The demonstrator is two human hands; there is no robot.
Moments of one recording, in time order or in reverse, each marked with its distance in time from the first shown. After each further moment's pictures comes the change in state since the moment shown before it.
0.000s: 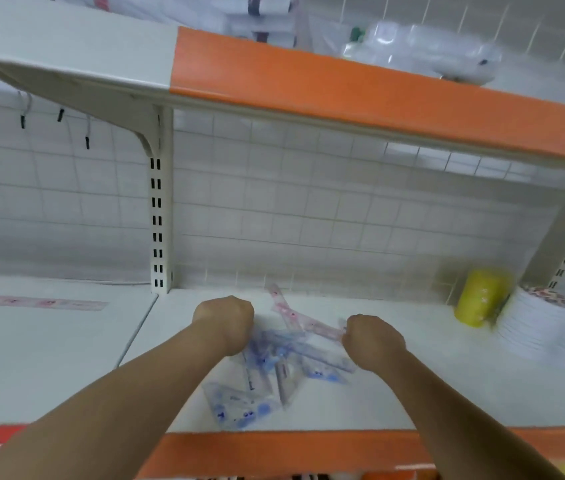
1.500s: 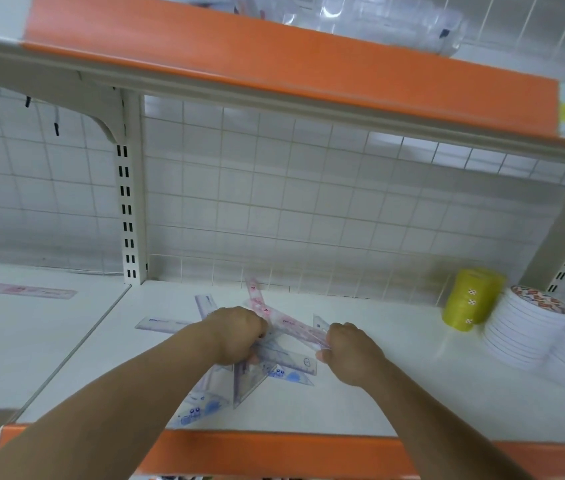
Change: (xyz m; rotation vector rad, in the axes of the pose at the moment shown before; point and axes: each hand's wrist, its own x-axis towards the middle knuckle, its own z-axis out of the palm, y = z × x) left_hand 0.020 0.059 0.014 -0.051 -0.039 0.351; right_hand 0.006 0.040 0.019 0.119 -0.063 -0.166
